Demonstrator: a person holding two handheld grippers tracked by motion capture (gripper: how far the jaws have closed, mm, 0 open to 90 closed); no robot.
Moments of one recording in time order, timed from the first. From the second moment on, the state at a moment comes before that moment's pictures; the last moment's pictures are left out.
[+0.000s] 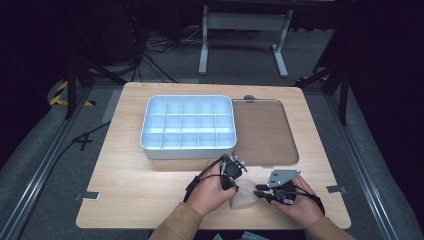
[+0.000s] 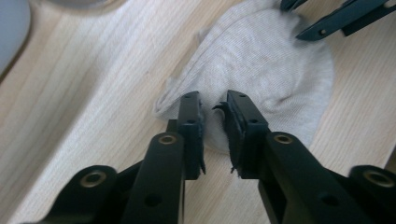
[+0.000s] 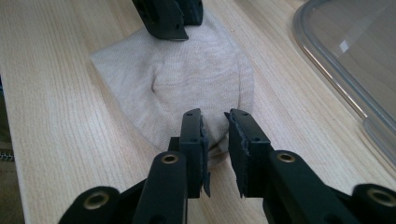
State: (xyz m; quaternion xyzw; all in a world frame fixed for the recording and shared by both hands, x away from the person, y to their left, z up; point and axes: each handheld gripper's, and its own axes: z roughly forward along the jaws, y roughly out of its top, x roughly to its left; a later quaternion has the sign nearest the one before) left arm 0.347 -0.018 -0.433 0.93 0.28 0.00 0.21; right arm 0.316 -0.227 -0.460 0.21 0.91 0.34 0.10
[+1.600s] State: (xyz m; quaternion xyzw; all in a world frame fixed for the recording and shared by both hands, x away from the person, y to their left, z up) left arm 0.325 0.037 -0.415 0.94 0.27 0.01 0.19; right arm 0.315 -0.209 -0.445 0.22 0.89 0.40 0.07
